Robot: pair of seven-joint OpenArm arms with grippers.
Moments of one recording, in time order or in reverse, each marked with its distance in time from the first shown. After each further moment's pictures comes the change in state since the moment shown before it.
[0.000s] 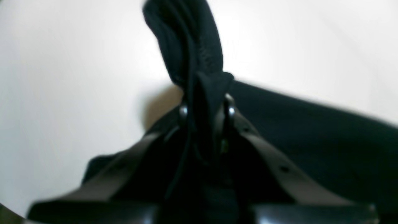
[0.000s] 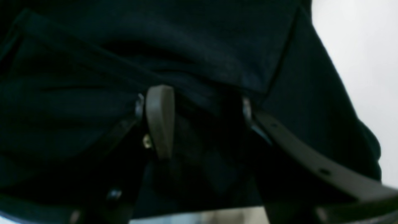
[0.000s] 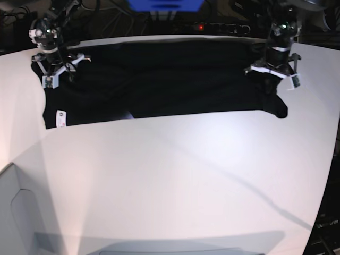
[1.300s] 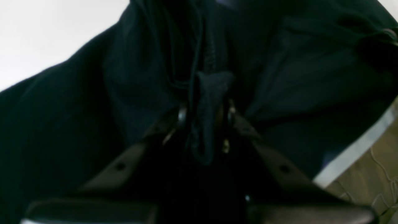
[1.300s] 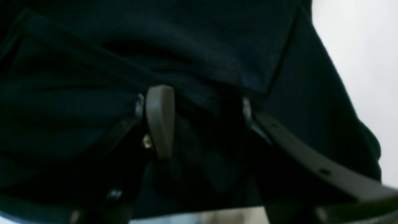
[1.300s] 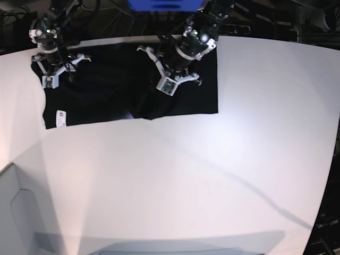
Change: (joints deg) left arm -12.7 -0.6 48.3 -10.1 21.0 0.0 0.0; right arm 0.0 0.0 0.0 0.0 0.0 0.0 0.0
